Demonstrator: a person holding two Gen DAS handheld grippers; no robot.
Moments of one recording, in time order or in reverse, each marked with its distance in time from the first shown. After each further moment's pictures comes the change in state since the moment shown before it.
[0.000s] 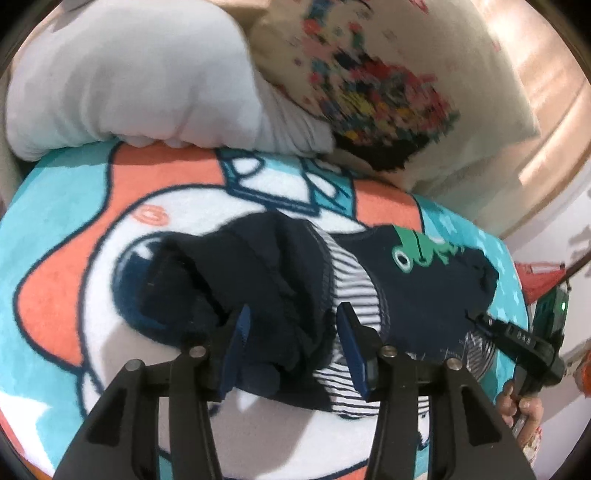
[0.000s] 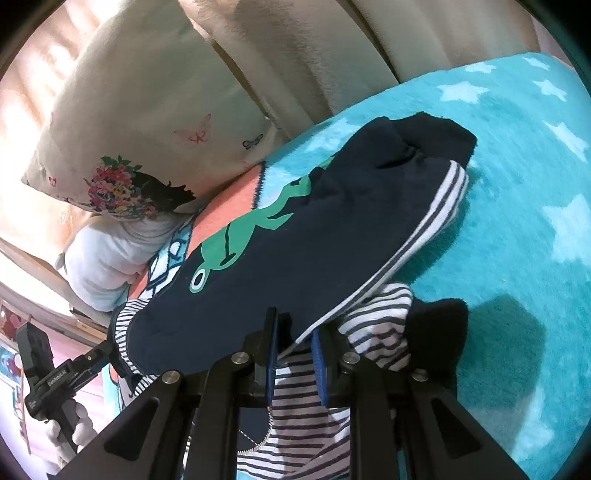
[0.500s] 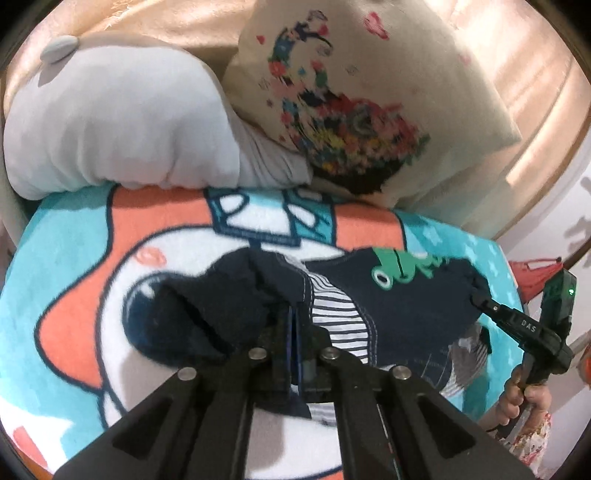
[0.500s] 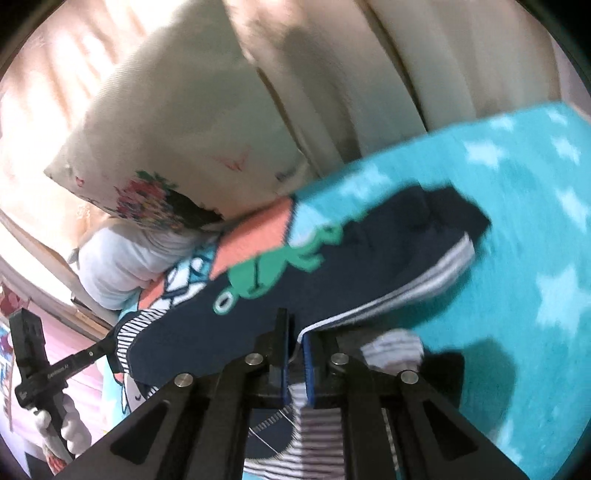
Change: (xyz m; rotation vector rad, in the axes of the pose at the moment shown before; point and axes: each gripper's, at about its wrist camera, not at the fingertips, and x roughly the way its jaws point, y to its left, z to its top) left arm -0.030 -0.015 0.034 0.032 -0.055 0.013; right arm -0.023 0.029 0.027 -0.113 -0.068 0.017
